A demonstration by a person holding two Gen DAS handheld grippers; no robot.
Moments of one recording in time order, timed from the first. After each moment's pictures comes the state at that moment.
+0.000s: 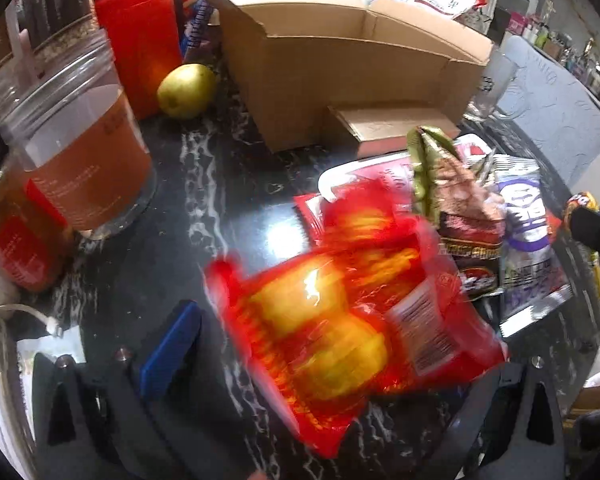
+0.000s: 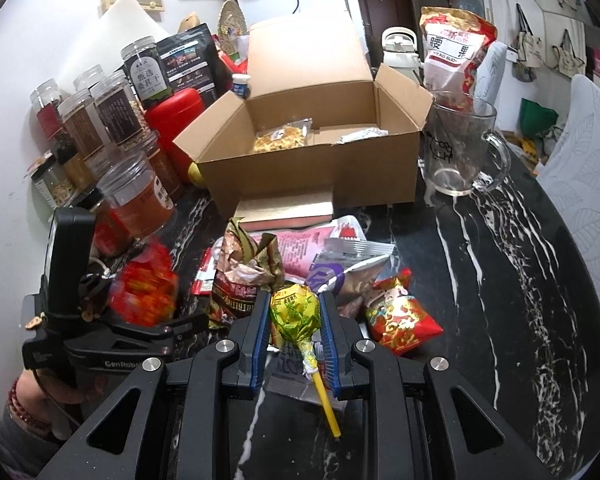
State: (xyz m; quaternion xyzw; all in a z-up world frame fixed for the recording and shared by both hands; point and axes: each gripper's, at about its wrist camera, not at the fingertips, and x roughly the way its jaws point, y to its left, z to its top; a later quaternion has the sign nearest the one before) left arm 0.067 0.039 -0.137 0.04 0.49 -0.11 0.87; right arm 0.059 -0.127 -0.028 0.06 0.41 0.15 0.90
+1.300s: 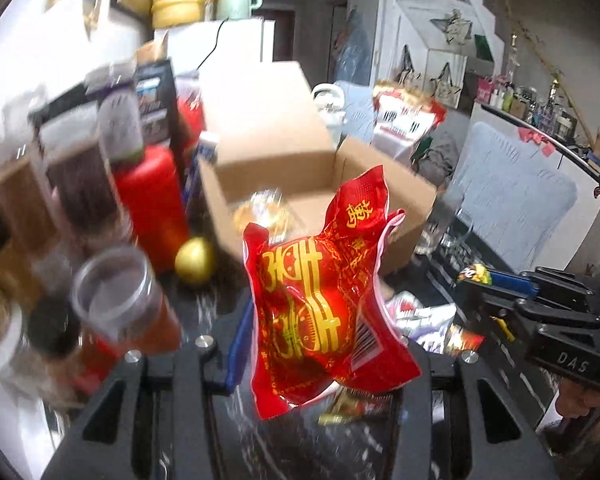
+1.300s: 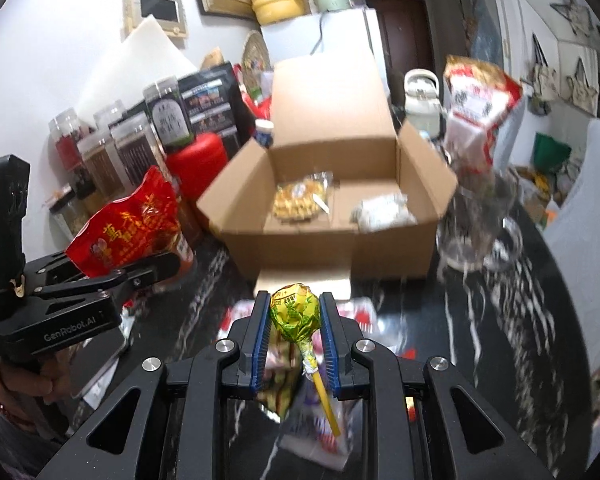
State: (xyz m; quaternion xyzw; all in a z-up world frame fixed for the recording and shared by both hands) left arm 0.065 0.040 -0.007 0.02 0.33 -0.15 0.93; right arm 0.087 -0.121 0.022 0.05 0.35 0.18 0.92
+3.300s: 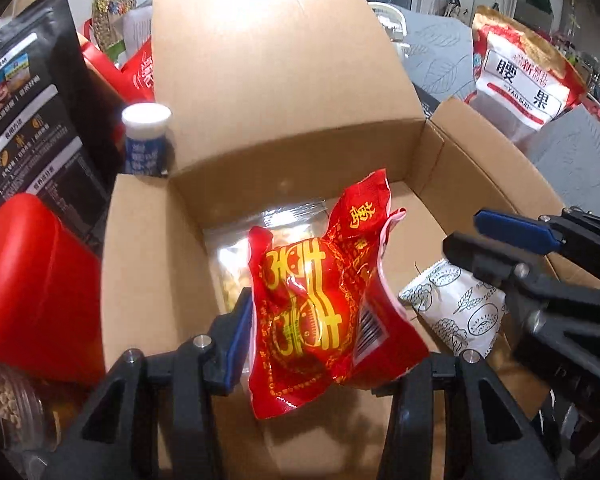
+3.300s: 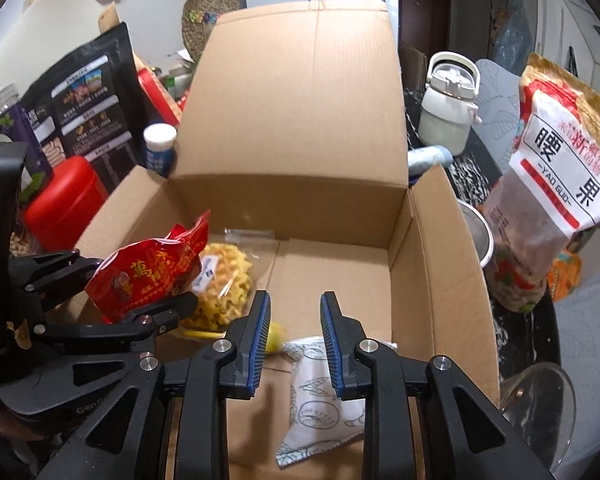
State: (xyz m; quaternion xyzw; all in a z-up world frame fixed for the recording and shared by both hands) left arm 0.306 -0.013 -0.070 0.05 0.47 -0.09 0.87; right arm 0.334 -0.112 -0.006 -0.03 0.43 0.16 0.89
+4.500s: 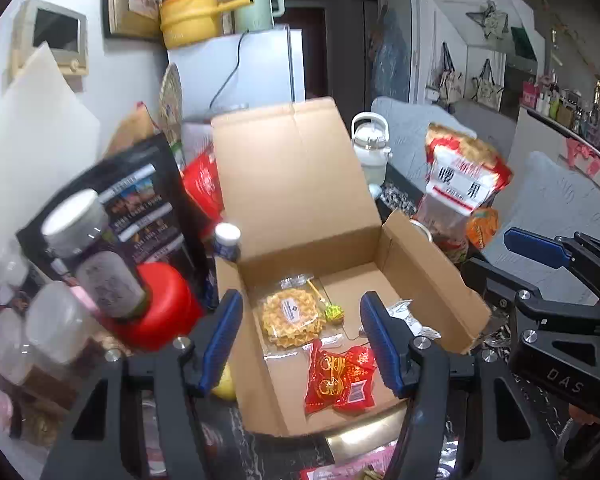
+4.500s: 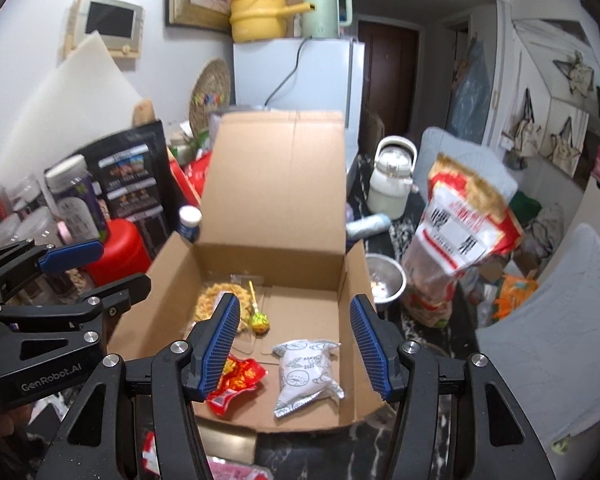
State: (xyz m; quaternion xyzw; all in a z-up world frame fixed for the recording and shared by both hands) left arm 0.194 -0.006 0.079 0.05 0.34 -0.07 0.94; right arm 0.236 -0.132 0.113 -0.03 0.33 0.11 0.94
